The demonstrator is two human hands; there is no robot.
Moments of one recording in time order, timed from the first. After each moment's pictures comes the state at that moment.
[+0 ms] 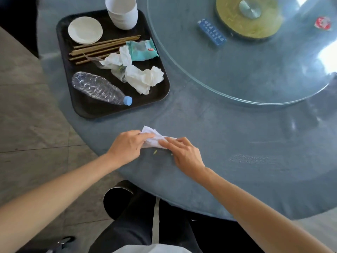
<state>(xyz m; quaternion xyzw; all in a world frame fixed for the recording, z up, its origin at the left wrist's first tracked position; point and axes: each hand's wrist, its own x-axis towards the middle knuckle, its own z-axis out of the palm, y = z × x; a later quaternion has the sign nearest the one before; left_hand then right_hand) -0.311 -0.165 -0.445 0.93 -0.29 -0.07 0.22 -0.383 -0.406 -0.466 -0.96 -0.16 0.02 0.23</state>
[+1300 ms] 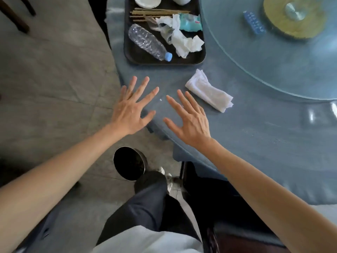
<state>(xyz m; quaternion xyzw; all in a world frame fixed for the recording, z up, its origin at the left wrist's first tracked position) -0.456 -0.106 -0.409 0.98 -0.14 0.03 0.13 -0.460 -0.348 -0.404 -0.95 -0.21 -0.06 0.22</state>
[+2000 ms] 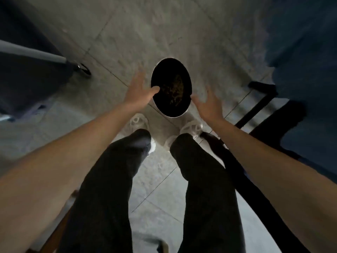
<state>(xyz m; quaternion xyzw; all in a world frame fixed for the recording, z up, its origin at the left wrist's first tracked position) -0.699 0.034 -0.782 0.70 0.47 -0.22 0.49 -0.580 -0.185 -0.787 -0.88 -0.05 0.41 0.23</state>
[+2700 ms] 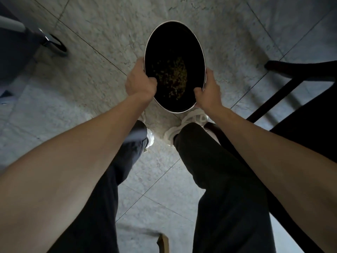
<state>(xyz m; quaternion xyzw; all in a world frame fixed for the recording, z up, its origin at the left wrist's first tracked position) -0.708 0.000 -0.907 0.74 0.54 -0.15 0.38 -0.608 -0.183 -0.907 -0.89 -0.05 0.38 0.25</state>
